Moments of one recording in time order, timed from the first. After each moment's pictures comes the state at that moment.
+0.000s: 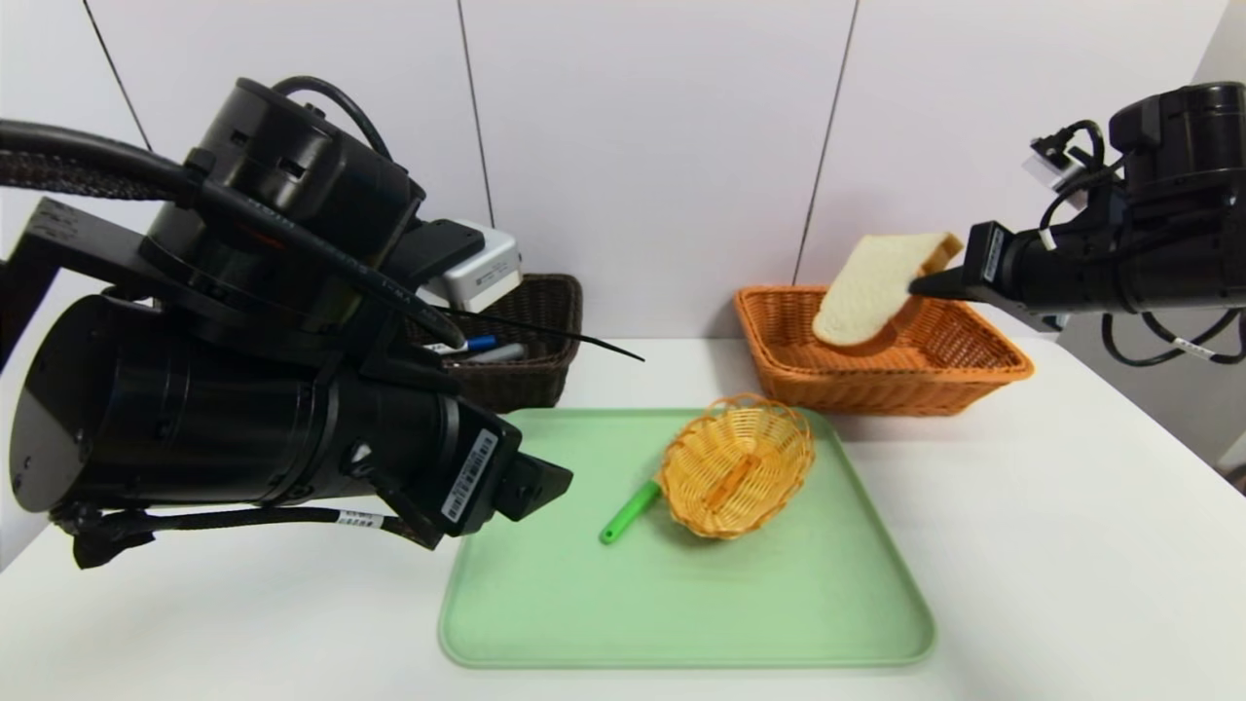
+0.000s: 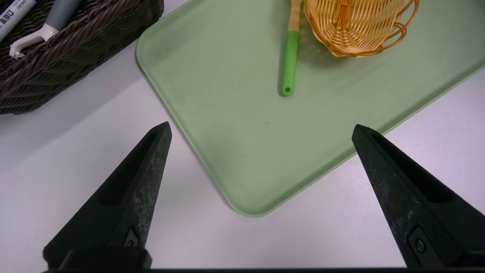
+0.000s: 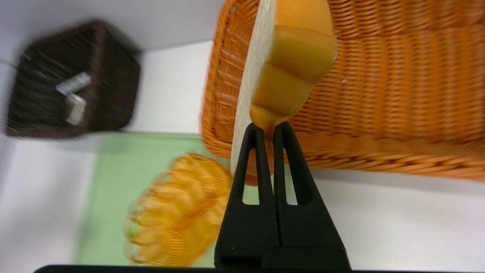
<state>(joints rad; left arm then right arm) -0.80 1.50 -1.29 0.47 0.21 -0.10 0.05 1.73 -1.37 0.15 0.33 0.26</state>
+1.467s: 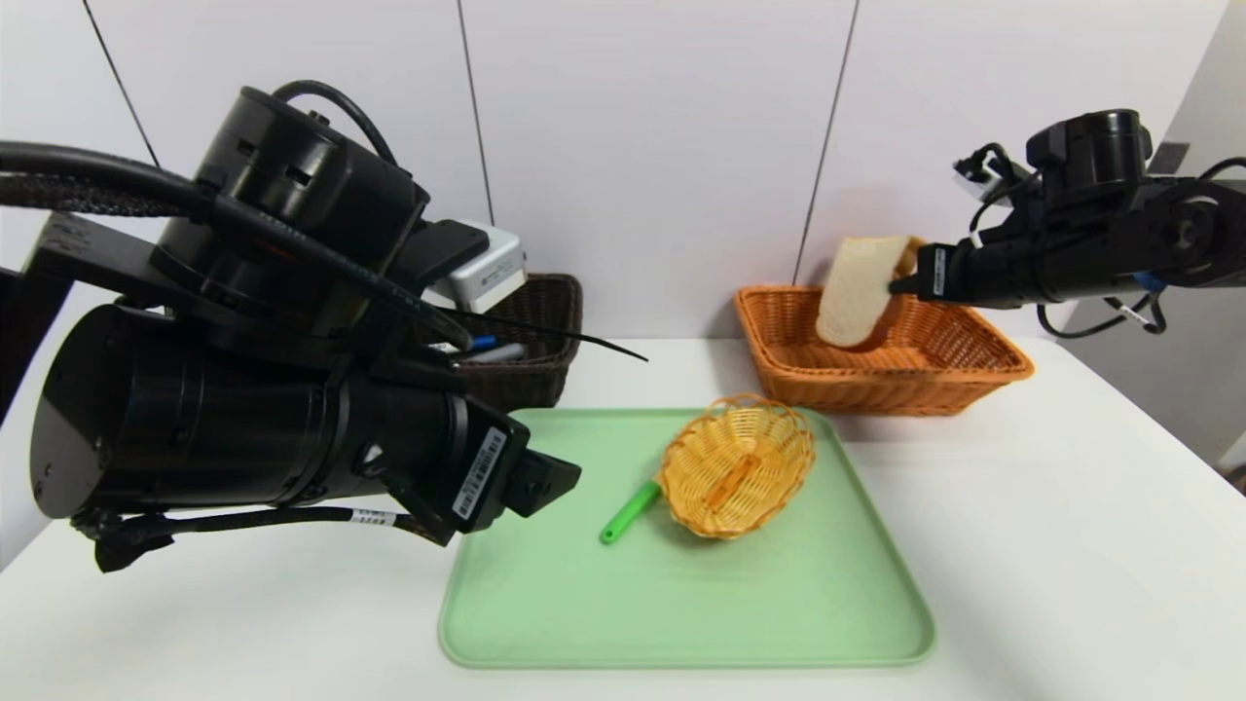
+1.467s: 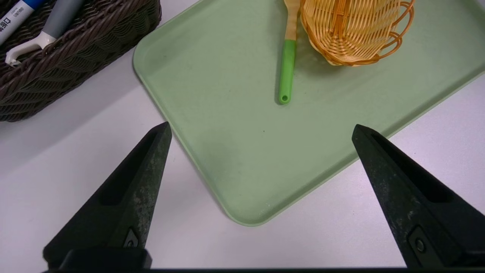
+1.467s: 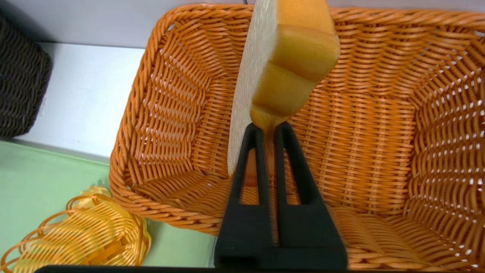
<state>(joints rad) -0.80 1.51 -1.27 0.42 0.20 -0.10 0.03 1.94 -1.57 0.17 0.24 0.06</state>
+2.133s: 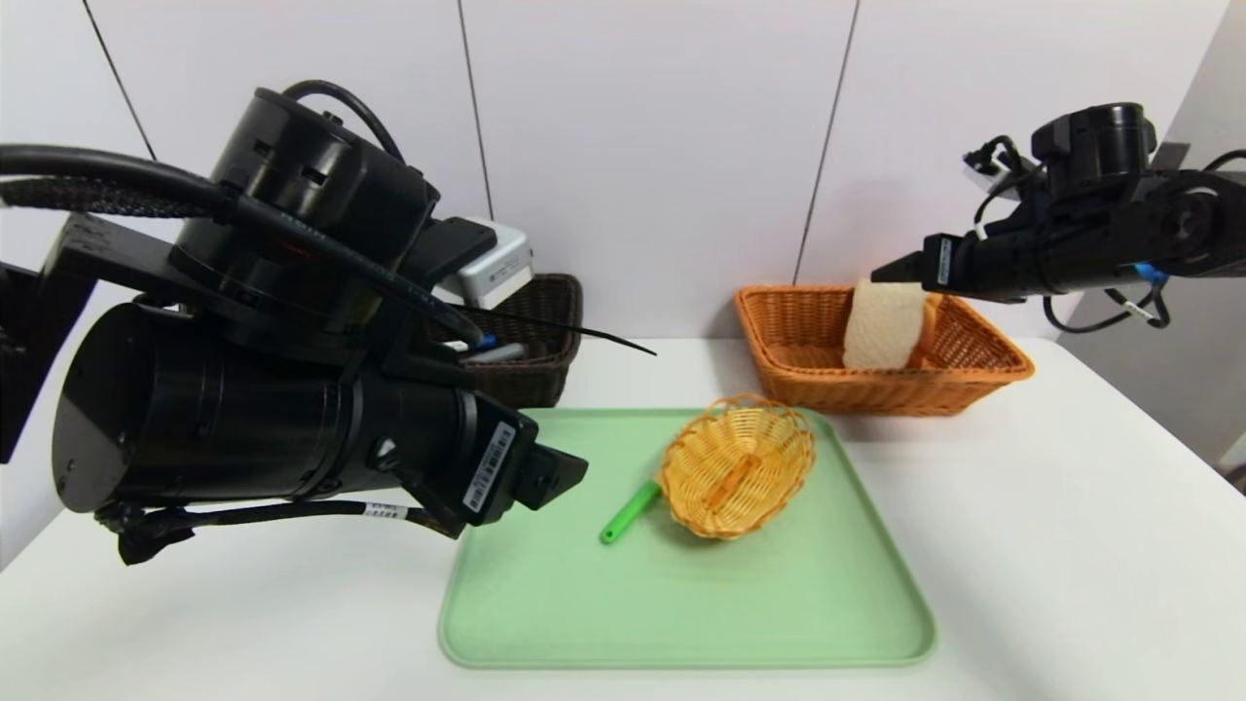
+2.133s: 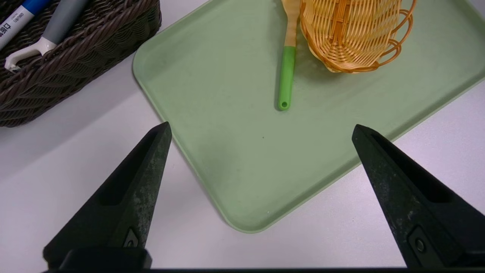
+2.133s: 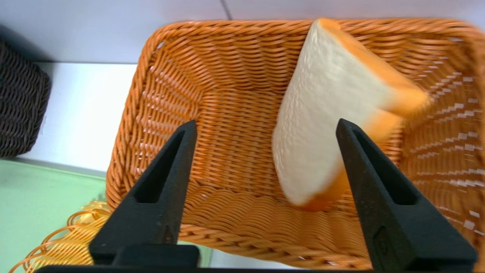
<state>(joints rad) -0.80 1.52 -1.27 0.40 0.20 -0.10 0.01 1.95 -1.63 0.20 0.24 0.09</state>
